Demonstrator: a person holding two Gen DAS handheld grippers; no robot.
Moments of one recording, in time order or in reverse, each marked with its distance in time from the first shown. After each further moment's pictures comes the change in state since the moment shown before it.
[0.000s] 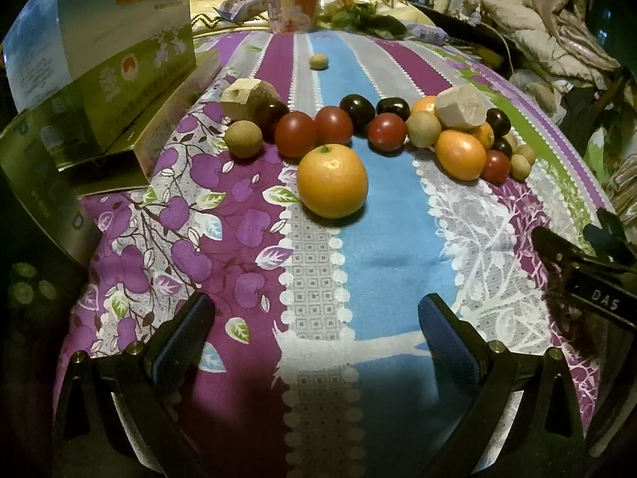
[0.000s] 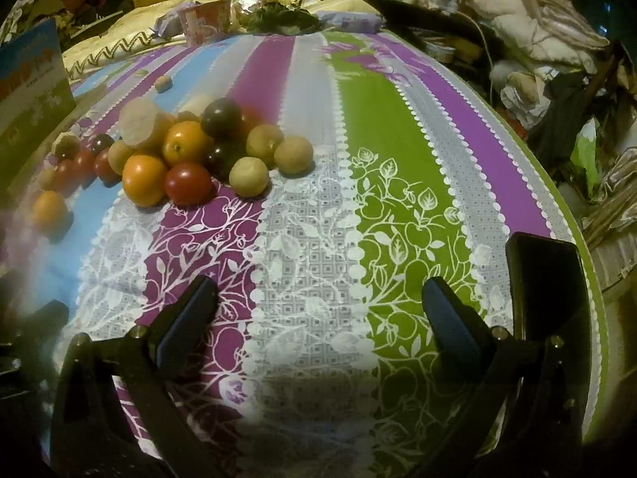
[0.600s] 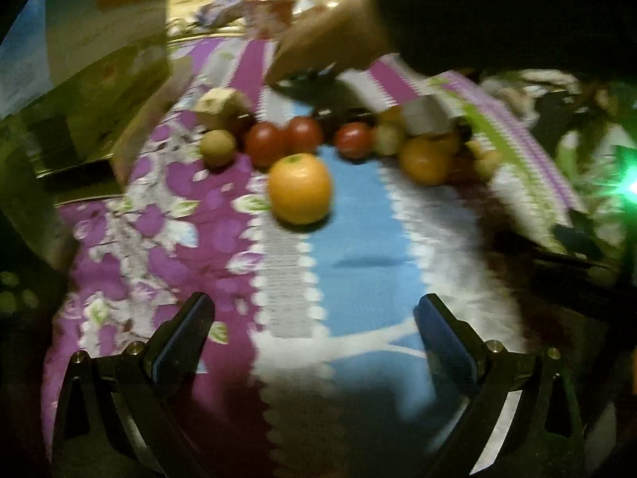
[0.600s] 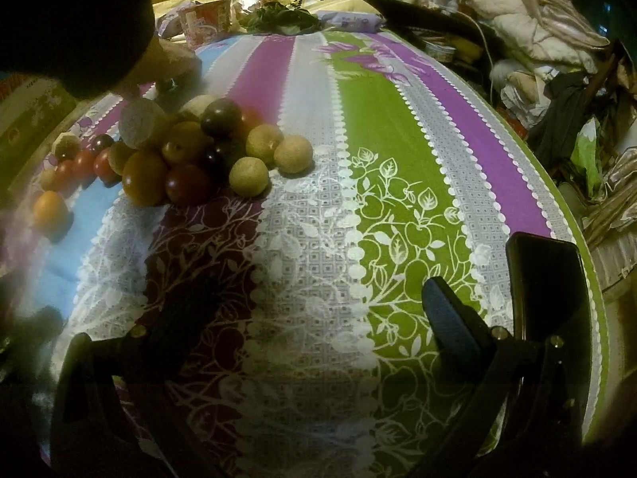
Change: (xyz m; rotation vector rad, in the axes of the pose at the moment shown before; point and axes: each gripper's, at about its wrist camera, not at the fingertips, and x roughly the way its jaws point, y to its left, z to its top) left arm -0.007 0.002 0.001 0.021 -0.037 -0.184; right arm 0.002 0.004 0.007 -0.005 0.003 -0.004
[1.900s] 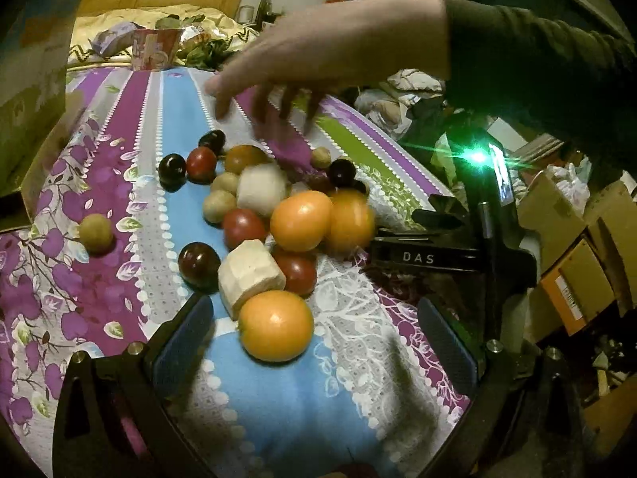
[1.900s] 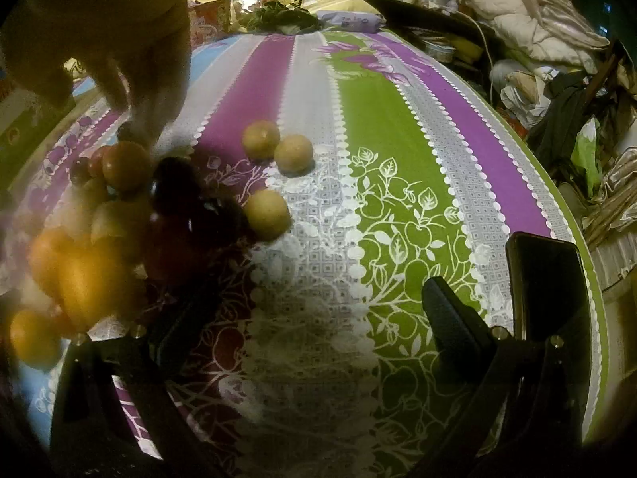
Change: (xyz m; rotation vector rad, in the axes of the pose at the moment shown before) left arm -0.033 -0.013 -0.014 0.127 -0.075 -0.415; right arm 0.000 0.001 -0.001 -0.001 -0.001 -0.002
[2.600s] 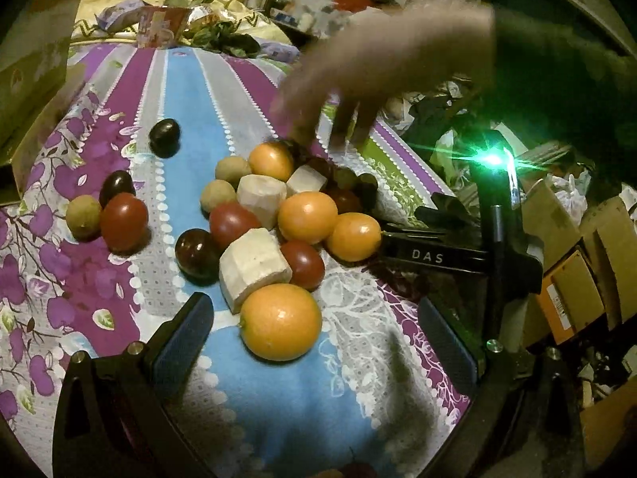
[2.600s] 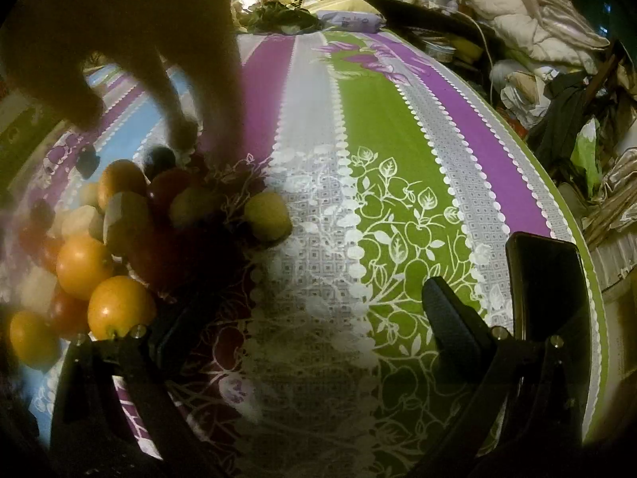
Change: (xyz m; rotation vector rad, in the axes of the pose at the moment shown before) left arm 0.008 0.010 -0.002 -0.066 0.045 -0.026; right arm 0.000 0.000 0.000 0.001 -0.001 -0.002
